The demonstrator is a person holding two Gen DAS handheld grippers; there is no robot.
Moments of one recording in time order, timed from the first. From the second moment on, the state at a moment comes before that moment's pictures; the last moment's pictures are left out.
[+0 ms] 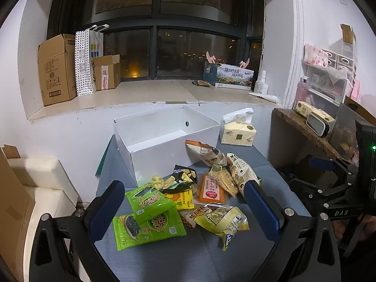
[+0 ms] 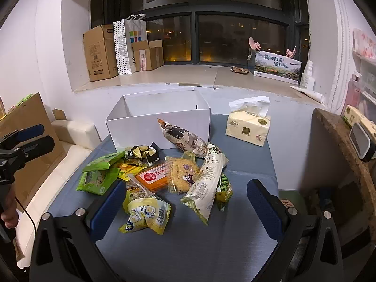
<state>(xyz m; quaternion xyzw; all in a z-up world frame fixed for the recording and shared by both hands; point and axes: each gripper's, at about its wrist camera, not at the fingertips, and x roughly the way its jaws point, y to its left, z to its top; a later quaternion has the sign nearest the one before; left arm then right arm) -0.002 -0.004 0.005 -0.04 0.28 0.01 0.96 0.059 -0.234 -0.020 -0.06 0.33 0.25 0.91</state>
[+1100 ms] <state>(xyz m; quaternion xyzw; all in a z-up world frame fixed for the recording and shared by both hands) 0.000 -0.007 0.004 -0.04 0.28 0.01 0.96 0.057 -0.232 -0.020 -0.06 0.33 0.25 0.91</state>
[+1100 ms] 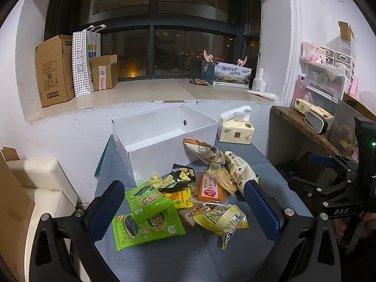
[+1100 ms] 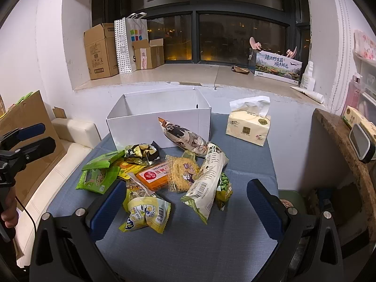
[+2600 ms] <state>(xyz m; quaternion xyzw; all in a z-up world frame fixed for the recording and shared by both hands) -0.004 0.006 -0.011 -0.04 0.27 0.01 0.96 0.152 -0.164 -0.067 -0.17 0.35 0.25 0.89</state>
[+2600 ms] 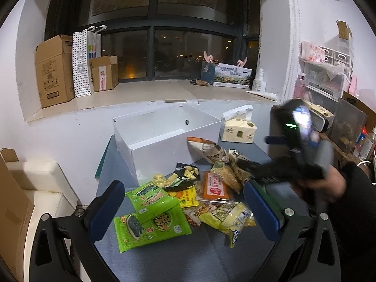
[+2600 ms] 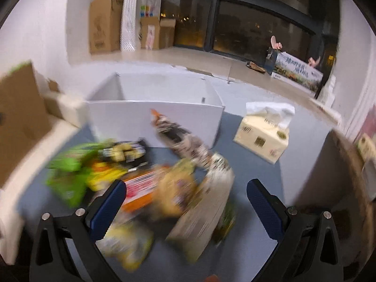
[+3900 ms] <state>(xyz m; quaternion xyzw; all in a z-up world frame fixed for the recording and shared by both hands) 0.159 0.089 -0.158 -0.18 0.55 0.13 0.81 0.129 -0.212 -0.011 -0.07 0.24 0.30 0.92</state>
